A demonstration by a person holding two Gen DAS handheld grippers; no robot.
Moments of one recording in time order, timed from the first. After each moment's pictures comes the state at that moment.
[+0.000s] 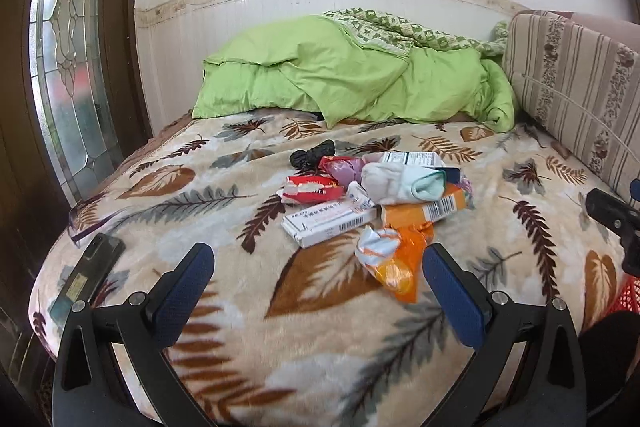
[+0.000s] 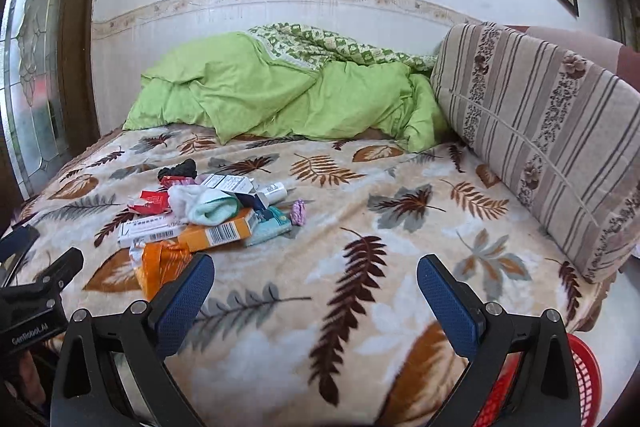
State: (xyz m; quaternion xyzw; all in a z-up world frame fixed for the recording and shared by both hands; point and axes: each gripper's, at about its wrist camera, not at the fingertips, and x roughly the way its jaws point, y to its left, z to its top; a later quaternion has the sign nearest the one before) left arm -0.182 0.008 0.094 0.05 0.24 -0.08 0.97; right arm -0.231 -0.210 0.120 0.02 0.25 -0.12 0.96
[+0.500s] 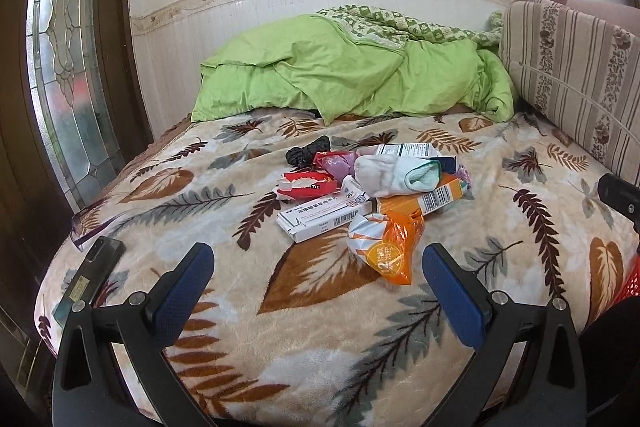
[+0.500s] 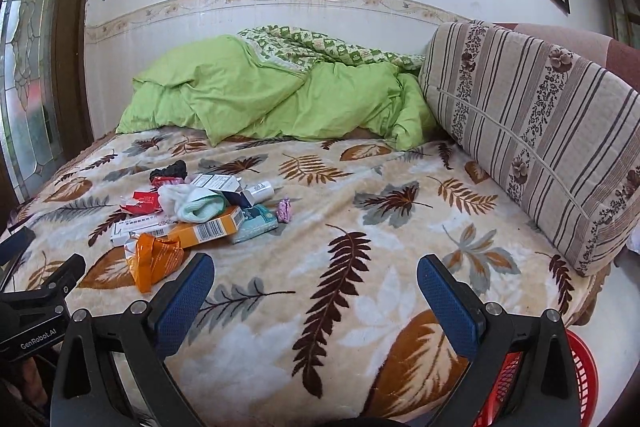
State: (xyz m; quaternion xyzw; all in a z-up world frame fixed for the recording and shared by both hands) left arm -0.182 -0.001 0.088 0.08 0.24 -0.08 0.96; right arm -0.234 -0.222 0.113 0.02 0.25 -0.13 0.96
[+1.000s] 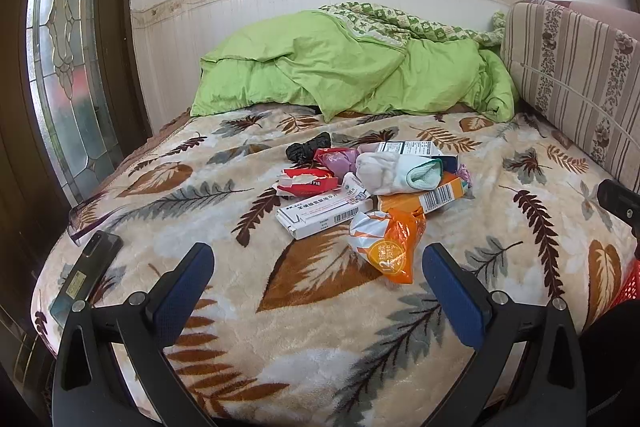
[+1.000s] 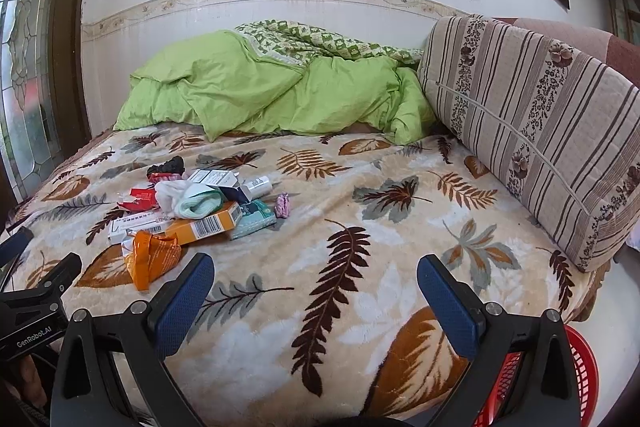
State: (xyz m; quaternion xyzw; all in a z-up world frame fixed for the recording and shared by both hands) left arm -0.180 0.001 0.087 0.07 0.25 -0.08 0.96; right arm -0.231 -0.226 0.112 0.03 0.26 -0.13 0.96
